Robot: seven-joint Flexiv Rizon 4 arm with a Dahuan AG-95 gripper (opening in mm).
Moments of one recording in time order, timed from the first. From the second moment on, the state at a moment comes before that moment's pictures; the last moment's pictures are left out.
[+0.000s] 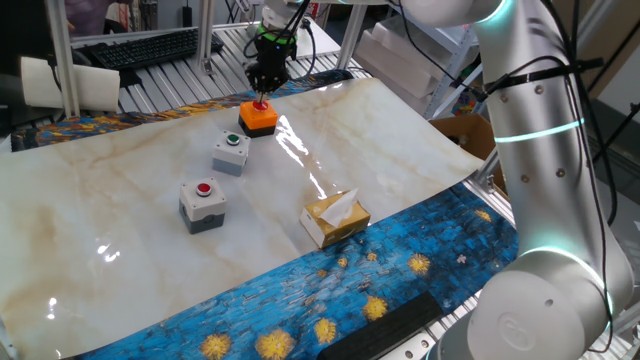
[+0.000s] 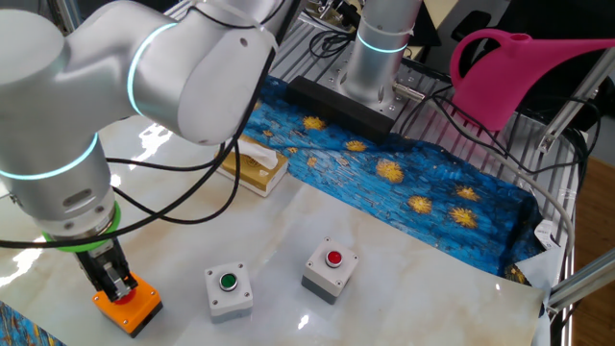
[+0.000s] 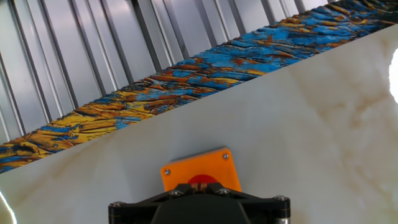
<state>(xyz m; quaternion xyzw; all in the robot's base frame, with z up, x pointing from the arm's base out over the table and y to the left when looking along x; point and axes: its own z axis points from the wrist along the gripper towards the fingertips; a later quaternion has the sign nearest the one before) 0.793 -0.097 0.086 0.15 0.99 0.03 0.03</state>
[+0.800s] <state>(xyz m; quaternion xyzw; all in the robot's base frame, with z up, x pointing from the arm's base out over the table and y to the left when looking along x) 0.763 -0.083 0.130 0.20 0.98 0.03 0.01</state>
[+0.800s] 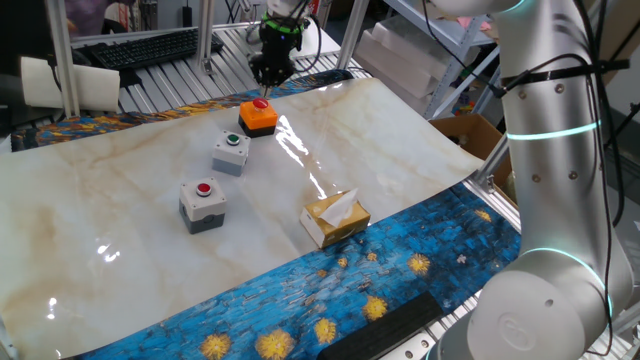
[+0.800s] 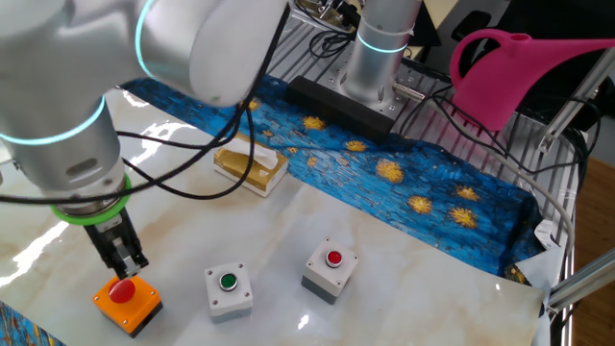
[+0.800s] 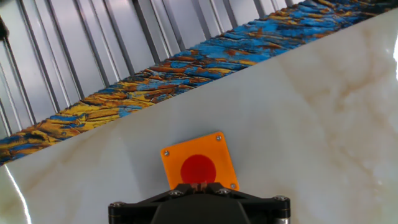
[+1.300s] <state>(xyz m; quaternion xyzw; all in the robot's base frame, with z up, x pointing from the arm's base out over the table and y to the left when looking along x) 0.758 -0.077 0.133 0.25 0.97 0.05 0.00</state>
